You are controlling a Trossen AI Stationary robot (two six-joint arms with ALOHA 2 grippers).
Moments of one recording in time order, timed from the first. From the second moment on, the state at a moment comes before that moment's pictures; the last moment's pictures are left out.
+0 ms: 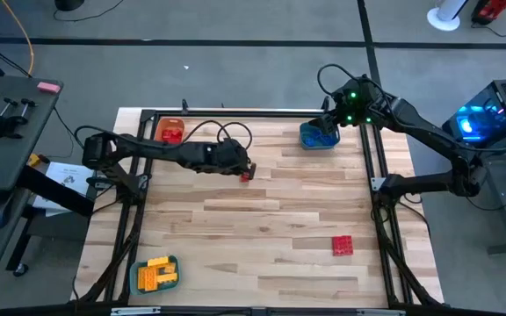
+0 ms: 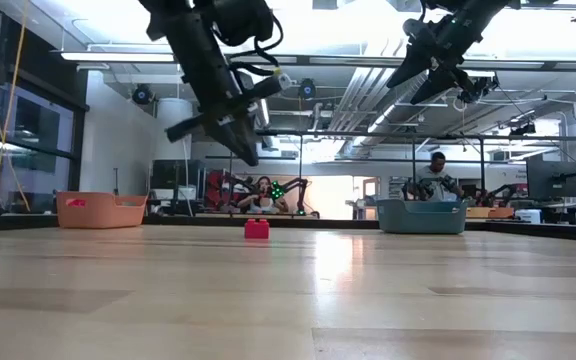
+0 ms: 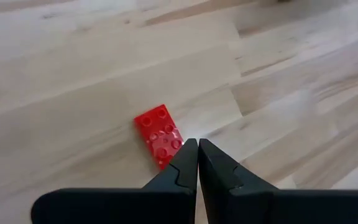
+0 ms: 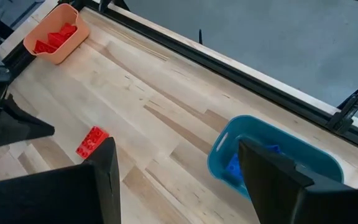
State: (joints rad) left arm 0.10 1.66 1.14 -0.50 -0.31 -1.02; right arm -0.68 1.15 1.17 -0.78 -0.07 0.31
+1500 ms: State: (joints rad) left arm 0.18 1.95 1.34 -0.99 -0.04 -0.20; right arm -0.68 1.23 1.17 -0.73 -0.09 0.37
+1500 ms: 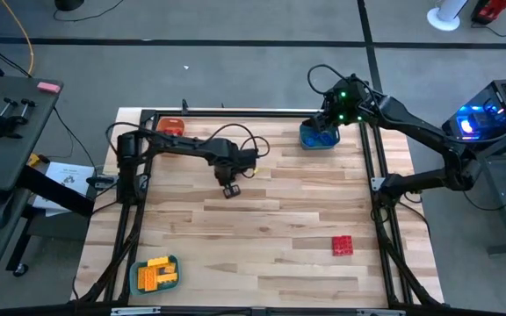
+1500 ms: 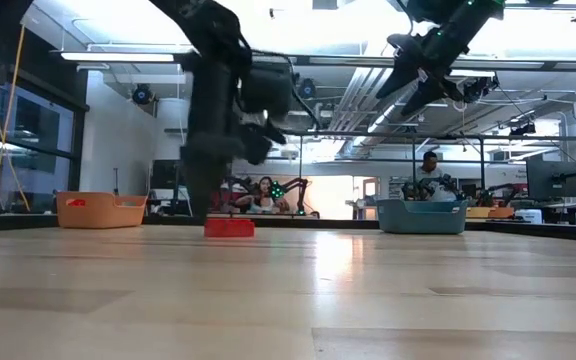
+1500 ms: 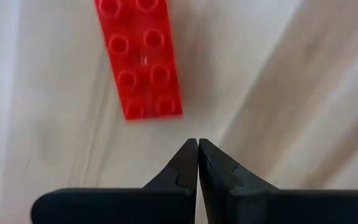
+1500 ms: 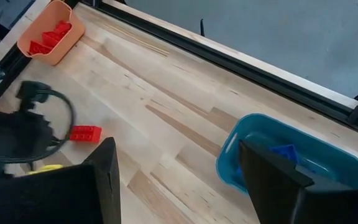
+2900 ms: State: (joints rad) left arm 0.23 1.44 0.72 -0.03 -0.04 -0.21; right arm -0.68 1.23 1.17 -0.74 -0.13 0.33
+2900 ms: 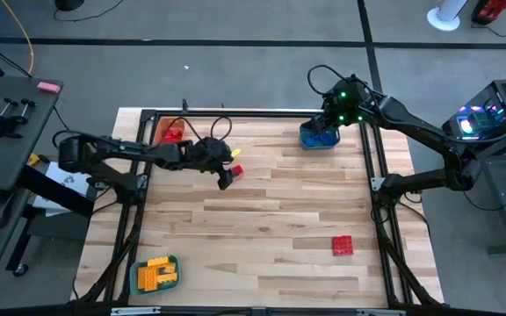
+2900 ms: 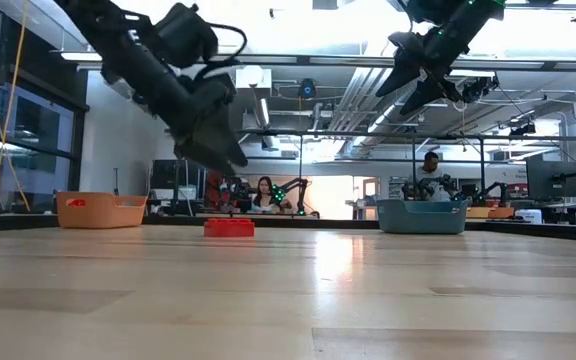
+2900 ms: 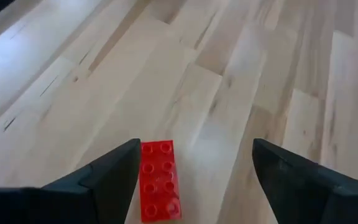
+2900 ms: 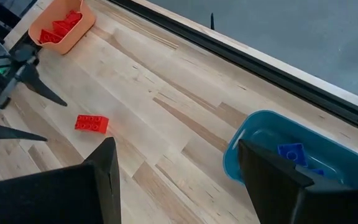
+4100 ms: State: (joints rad) left arm 0.43 1.47 0.94 -0.59 -0.47 -0.36; right arm -0.68 1.23 1.17 -0.74 -0.12 0.36
